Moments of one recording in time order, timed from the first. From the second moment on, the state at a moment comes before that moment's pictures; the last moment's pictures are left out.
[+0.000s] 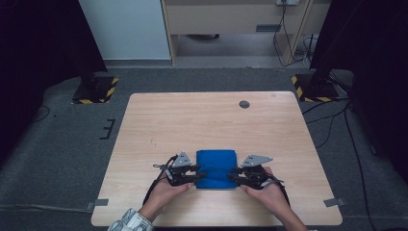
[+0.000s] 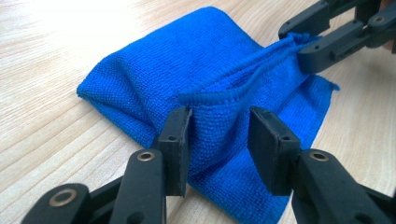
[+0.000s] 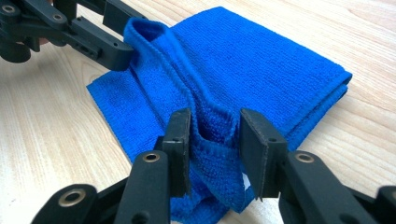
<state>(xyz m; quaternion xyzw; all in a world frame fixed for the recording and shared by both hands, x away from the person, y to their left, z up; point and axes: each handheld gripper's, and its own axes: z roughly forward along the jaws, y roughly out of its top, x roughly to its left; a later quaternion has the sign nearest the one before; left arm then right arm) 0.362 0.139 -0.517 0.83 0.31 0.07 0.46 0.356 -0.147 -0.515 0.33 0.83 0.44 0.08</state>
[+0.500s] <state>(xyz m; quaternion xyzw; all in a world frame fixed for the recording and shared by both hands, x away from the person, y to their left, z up) 0.351 0.145 -0.514 0.83 0.31 0.05 0.46 0.343 -0.149 -0.510 0.33 0.84 0.43 0.08</state>
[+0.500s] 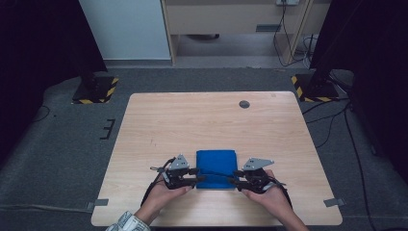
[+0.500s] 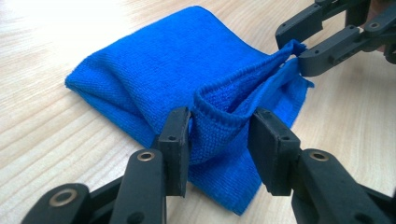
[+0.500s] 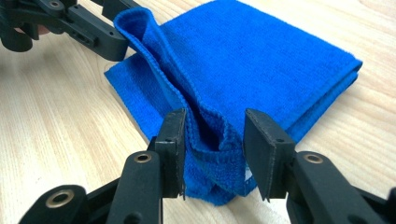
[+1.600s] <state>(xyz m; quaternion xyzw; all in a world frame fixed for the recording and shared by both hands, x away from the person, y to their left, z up) 0.335 0.150 -0.510 0.83 0.30 0.04 0.46 0.340 -0.161 -0.496 0.35 0.82 0.44 0.09</state>
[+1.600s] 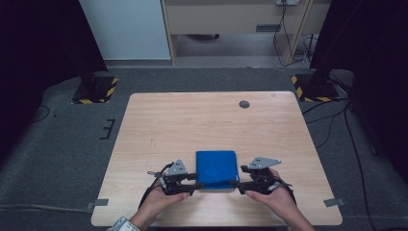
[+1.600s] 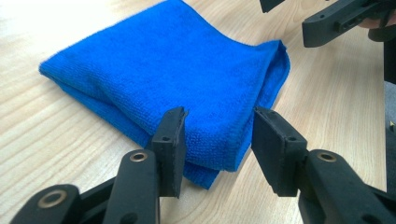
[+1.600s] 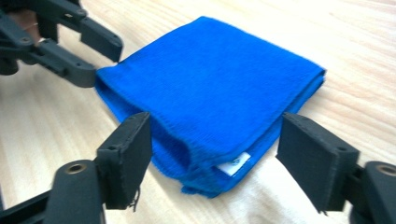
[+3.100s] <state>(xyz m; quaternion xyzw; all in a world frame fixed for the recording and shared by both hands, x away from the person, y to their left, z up) 0.361 0.155 -0.498 0.82 0.35 0.09 0.44 0.373 -0.151 -0.489 0.39 0.80 0.43 0.15</state>
